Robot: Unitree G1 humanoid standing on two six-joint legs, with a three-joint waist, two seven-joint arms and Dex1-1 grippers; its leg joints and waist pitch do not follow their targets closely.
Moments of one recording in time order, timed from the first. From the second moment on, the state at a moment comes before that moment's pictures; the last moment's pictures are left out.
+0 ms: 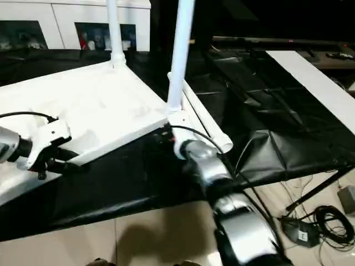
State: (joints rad) left arm -0.51 0.82 -0.22 0.26 -0.01 0.53 -1.34; right arm -0.82 0.04 0.12 1.11 0.05 0.03 0.31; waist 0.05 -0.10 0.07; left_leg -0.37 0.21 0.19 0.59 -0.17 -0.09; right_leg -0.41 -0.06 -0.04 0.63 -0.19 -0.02
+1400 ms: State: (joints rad) left arm -0.56 0.40 0.25 0.16 -0.13 0.37 -0.51; right arm -0.55 0.03 0.05 0.33 0.18 0.04 0.50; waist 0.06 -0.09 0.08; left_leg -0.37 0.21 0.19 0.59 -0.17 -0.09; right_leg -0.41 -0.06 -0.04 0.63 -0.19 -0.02
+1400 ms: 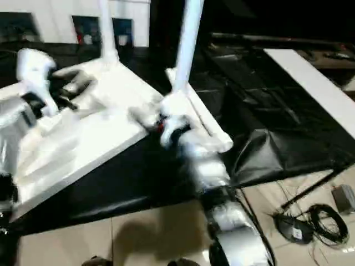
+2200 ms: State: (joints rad) left arm -0.30 0.13 0.16 0.05 0.05 0.31 -0.12; right arm -0.15 -0.04 0.01 -0.03 0.10 0.24 0.36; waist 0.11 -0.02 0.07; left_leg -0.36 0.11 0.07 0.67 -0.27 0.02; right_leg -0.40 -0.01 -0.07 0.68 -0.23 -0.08
